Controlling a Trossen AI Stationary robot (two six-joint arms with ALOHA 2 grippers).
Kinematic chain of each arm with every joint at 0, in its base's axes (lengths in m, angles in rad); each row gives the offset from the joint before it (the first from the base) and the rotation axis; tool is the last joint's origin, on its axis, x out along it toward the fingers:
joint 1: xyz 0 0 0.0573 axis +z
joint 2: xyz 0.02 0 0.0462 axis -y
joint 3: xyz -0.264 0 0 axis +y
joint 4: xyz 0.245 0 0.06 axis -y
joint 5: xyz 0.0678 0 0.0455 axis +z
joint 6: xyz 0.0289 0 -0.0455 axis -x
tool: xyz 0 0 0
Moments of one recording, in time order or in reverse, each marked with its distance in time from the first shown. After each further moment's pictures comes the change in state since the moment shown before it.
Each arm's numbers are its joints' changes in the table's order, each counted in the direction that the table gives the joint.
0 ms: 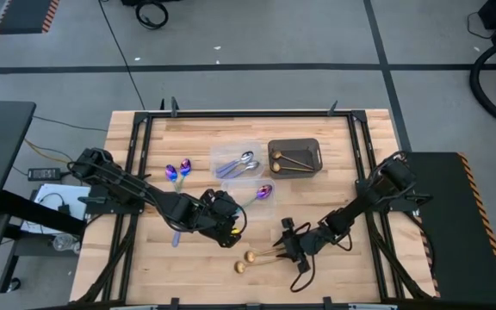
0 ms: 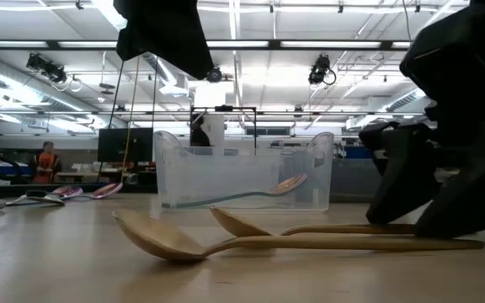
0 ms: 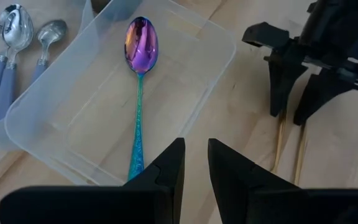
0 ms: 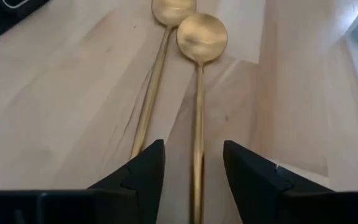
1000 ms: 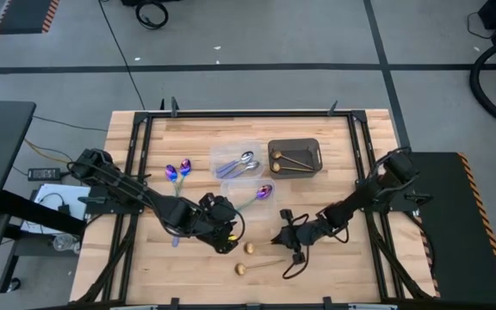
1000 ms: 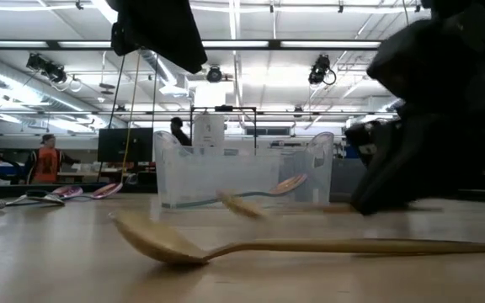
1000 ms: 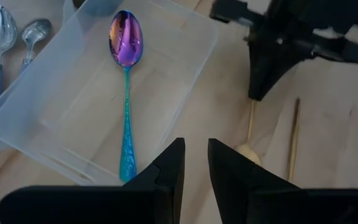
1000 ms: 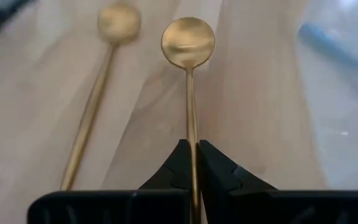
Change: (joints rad) left arm -0.034 0.001 0.000 0.000 -0.006 -0.026; right arm -0.076 0.066 0.007 -0.044 0.019 -0.025
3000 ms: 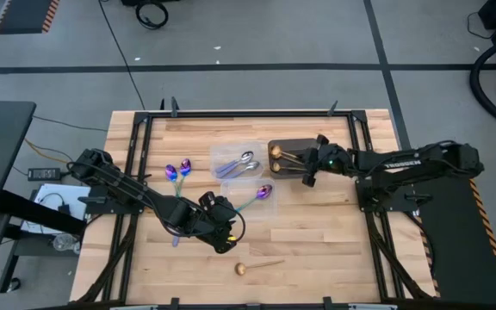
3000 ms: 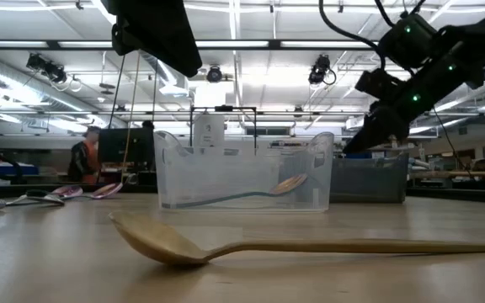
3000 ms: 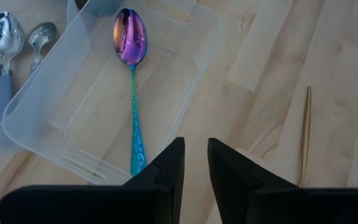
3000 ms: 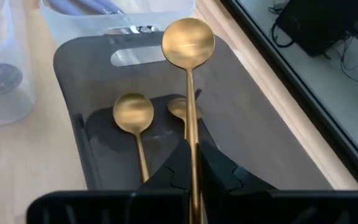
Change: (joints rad) left arm -0.001 0.000 0.000 -0.028 0.003 -0.050; right arm -0.759 0.773 0.262 -0.478 -0.017 0.259
